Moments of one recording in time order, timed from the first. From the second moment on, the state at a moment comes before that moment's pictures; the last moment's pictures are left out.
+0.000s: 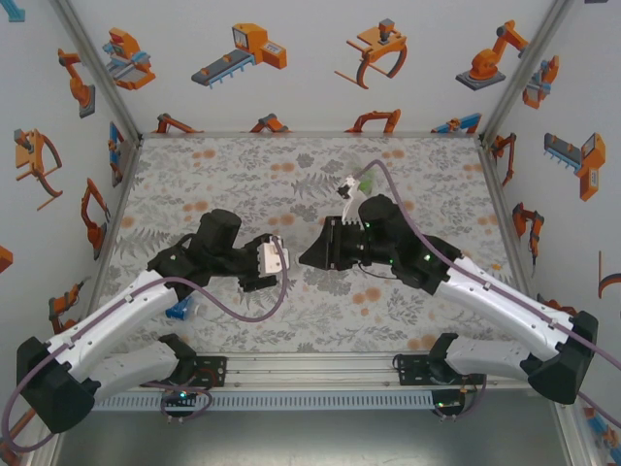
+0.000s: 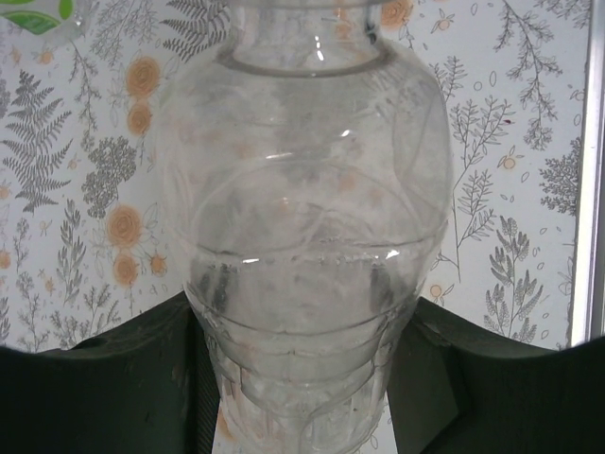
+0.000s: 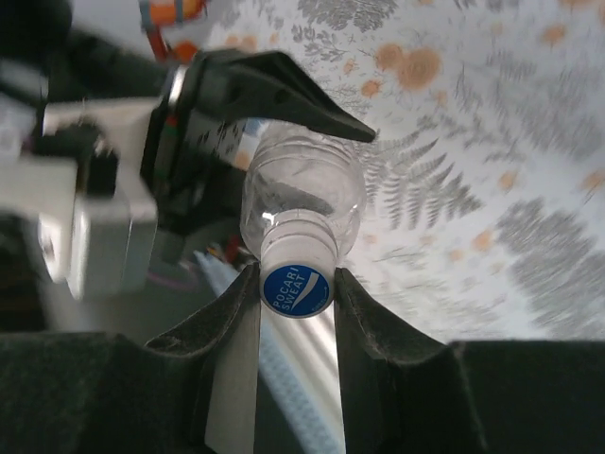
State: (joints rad) left arm -0.74 1.01 0.82 -0.53 0.44 0.76; right arm 0.91 1.12 1.04 -0.39 -0.22 0.81
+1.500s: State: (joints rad) left arm -0.74 1.01 0.82 -0.55 0.55 0.77; right arm 0.91 1.08 1.10 -0.51 -0.59 -0.59
